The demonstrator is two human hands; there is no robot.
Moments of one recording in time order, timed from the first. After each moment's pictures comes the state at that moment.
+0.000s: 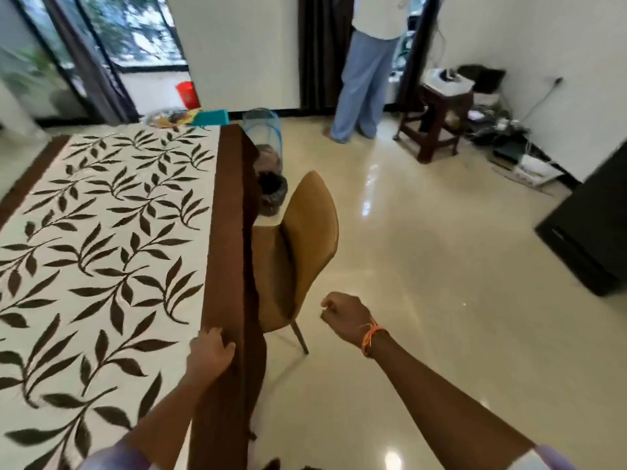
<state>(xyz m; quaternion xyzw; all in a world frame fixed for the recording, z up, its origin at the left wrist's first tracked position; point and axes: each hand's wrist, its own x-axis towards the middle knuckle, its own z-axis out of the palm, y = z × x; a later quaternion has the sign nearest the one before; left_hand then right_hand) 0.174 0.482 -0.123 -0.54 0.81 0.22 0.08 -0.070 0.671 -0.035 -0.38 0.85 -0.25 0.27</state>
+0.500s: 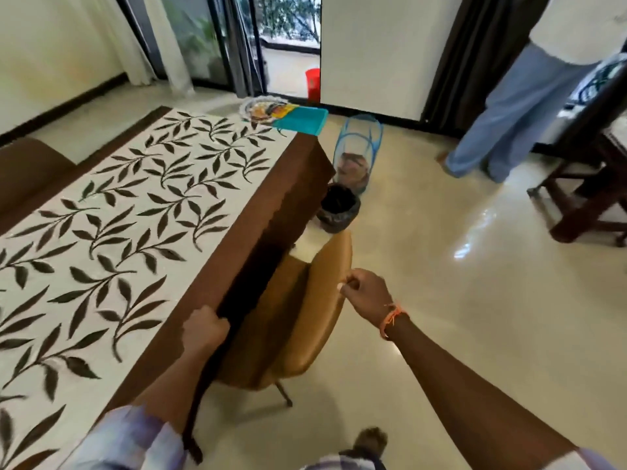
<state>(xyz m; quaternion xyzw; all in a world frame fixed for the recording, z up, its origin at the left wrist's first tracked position) -0.048 0.388 -0.098 -0.76 0.60 0.24 -0.01 -0.378 0.454 -0.023 -0.55 0.73 -0.28 0.30</state>
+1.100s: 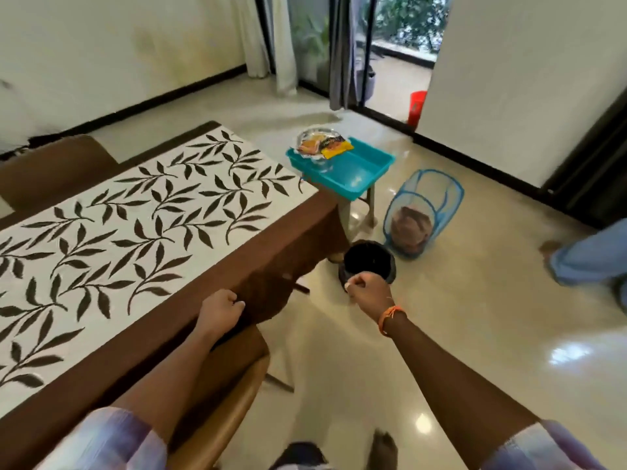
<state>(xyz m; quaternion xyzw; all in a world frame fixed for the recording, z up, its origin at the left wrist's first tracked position) -0.345 0.132 -0.032 -0.83 0.46 0.29 -0.13 -0.645 0.050 -0.039 -0.59 0.65 -0.22 0.43</state>
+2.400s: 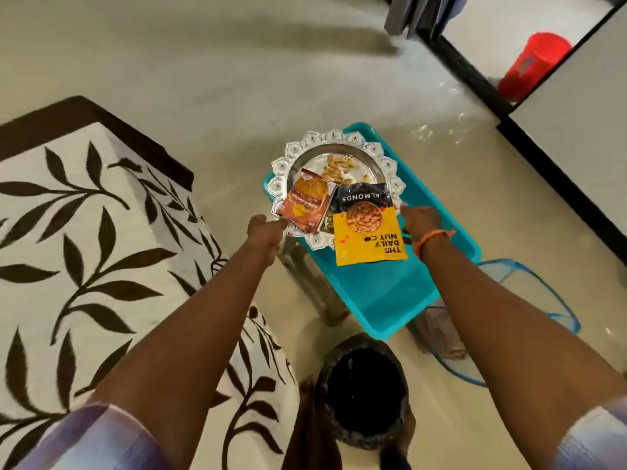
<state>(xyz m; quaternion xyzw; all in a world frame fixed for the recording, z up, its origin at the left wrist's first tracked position) -0.300 -0.685 -0.243 -0.76 0.03 0.50 -0.41 -0.555 -0.812 -0.241 -0.44 0.75 -0.16 0.47</state>
